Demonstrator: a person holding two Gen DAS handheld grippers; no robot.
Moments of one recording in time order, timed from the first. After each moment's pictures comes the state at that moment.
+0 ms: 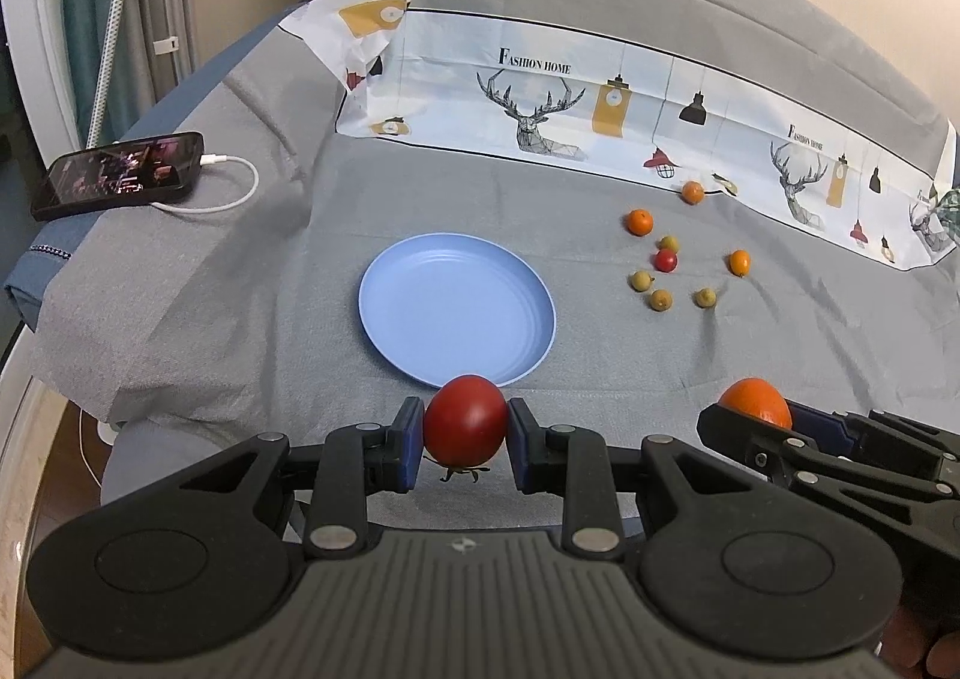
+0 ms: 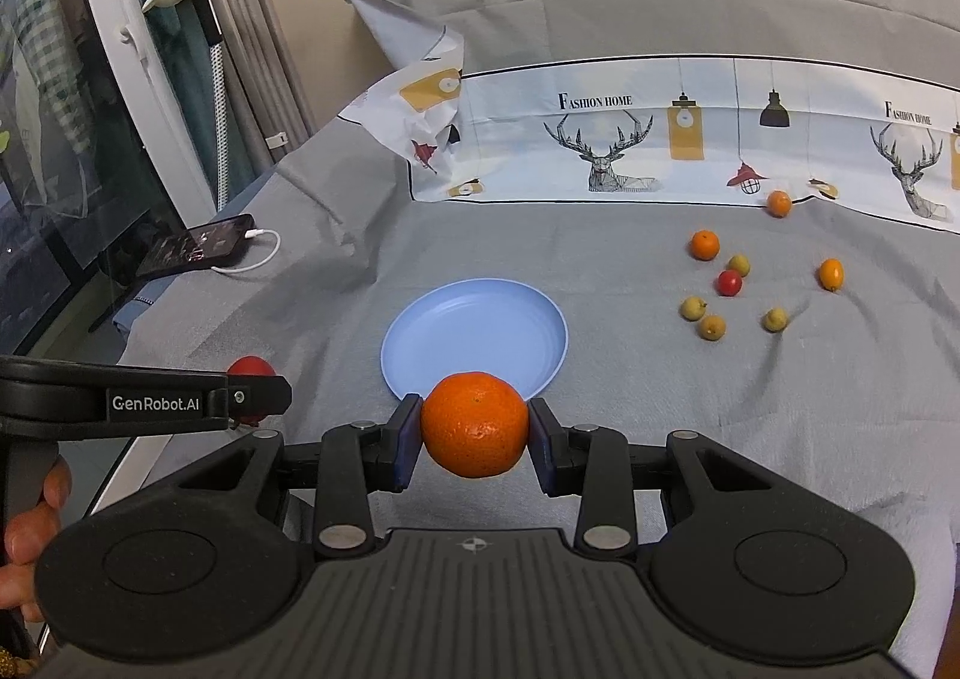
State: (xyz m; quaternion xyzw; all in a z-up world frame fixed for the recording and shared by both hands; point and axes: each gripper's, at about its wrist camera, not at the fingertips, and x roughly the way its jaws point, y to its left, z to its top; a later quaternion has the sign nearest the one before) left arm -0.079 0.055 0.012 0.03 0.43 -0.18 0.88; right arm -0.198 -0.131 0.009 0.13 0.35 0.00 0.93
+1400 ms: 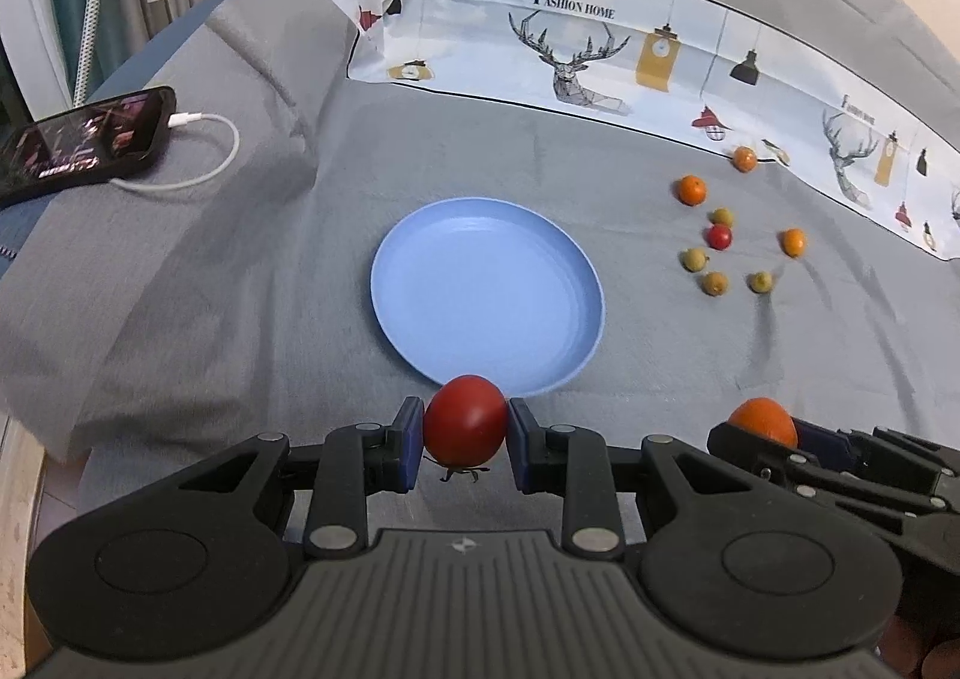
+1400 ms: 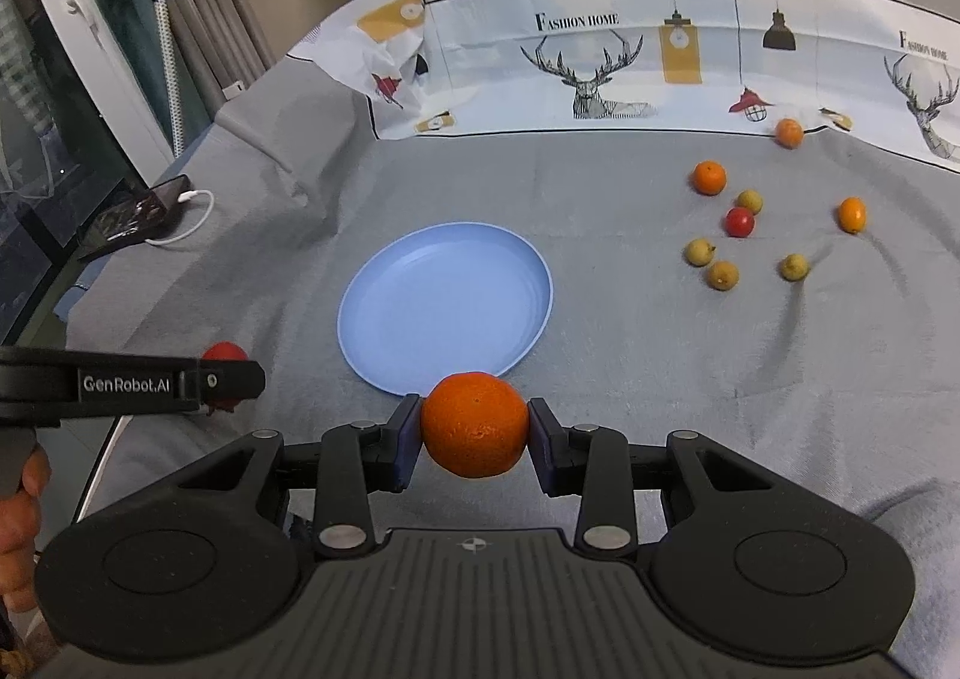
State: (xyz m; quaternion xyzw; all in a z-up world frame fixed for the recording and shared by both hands) left arm 0.000 0.033 -0.034 0.04 0.49 -0.15 0.86; right arm -0.131 -0.149 -0.038 0.15 0.41 -0.01 0.90
